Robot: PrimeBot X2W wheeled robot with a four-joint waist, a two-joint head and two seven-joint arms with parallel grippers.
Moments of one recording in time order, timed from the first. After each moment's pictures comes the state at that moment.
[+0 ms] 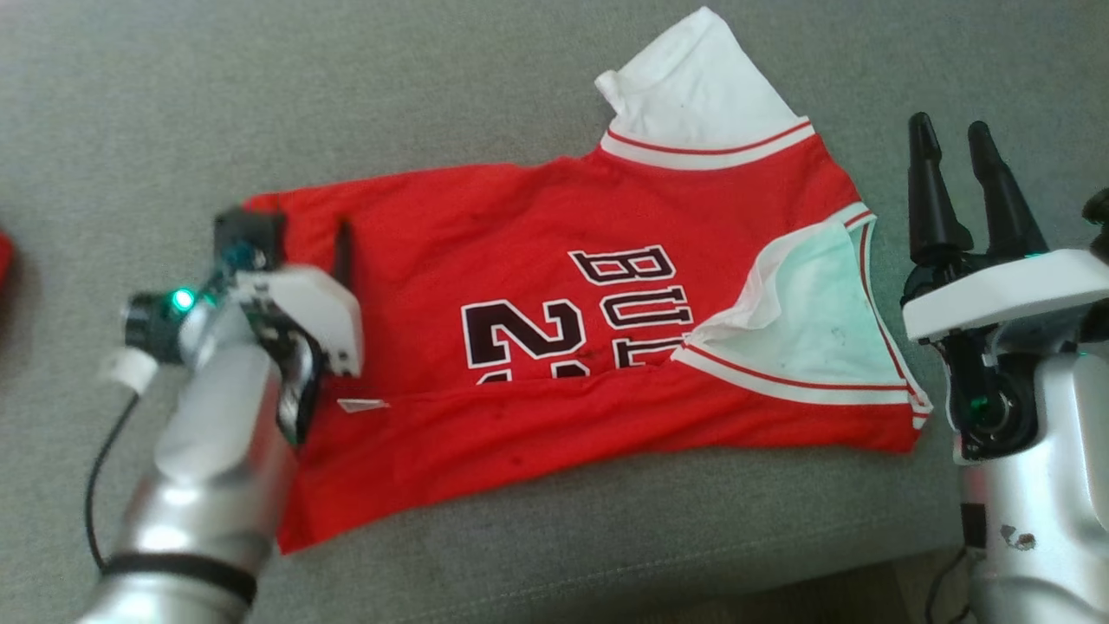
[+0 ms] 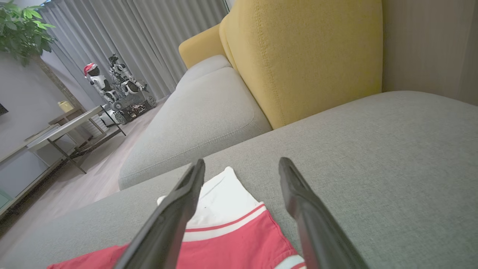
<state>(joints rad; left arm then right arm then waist) -0.61 0.12 -0.31 0.79 -0.18 0.07 -0.08 -0.36 -0.08 -0.04 0.14 0.48 0.13 0.10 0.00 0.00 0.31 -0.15</state>
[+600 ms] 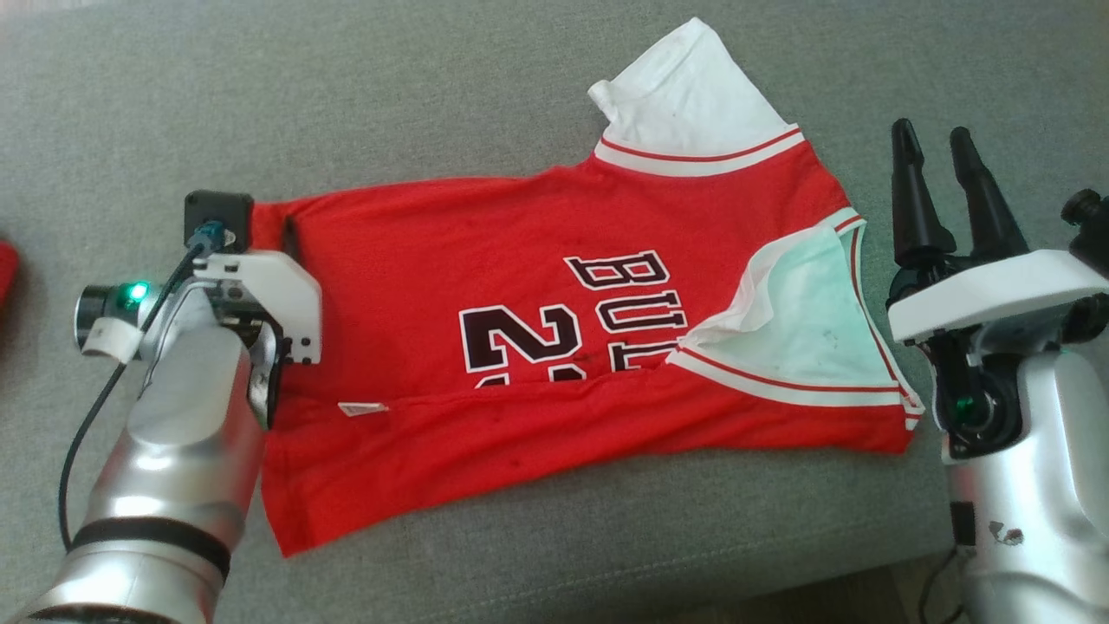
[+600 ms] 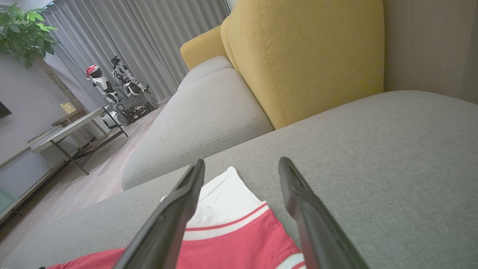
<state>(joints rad) -0.74 0.16 -0.34 1.01 -0.14 0.14 -0.08 -0.38 -0.08 -0.01 0.19 0.48 0.13 0.08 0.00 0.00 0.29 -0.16</state>
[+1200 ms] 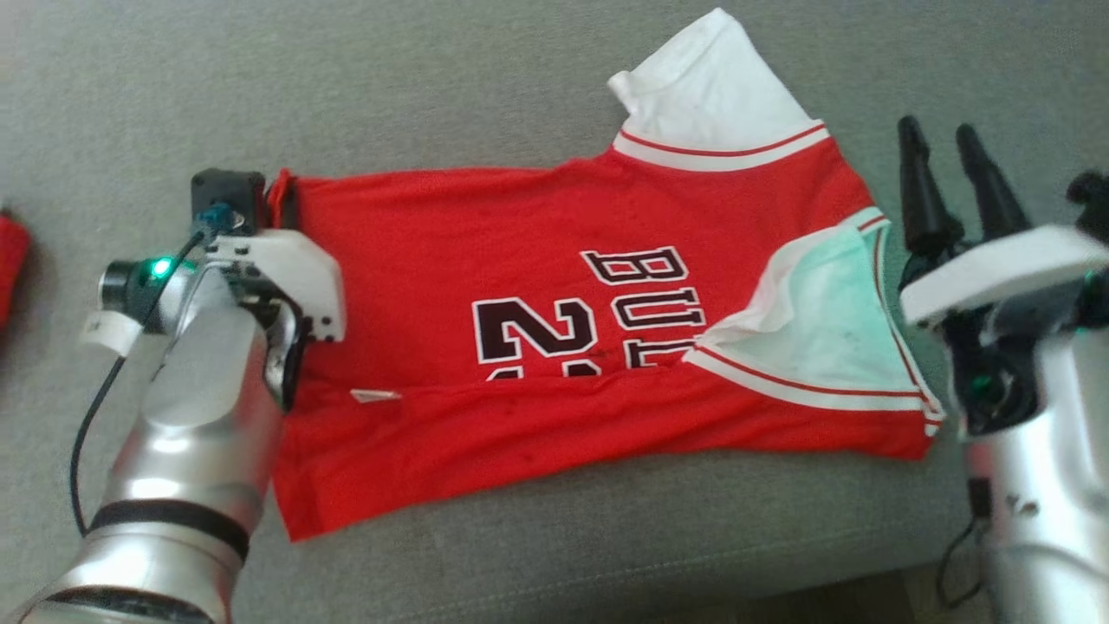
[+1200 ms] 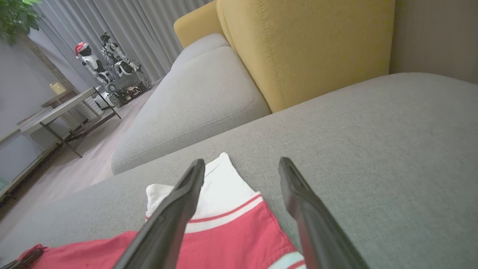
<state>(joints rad) -0.78 0.13 -0.34 1.02 -0.20 0.08 -0.15 -0.41 -0.10 -0.02 0.24 0.48 0.13 0.12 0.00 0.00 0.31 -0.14</state>
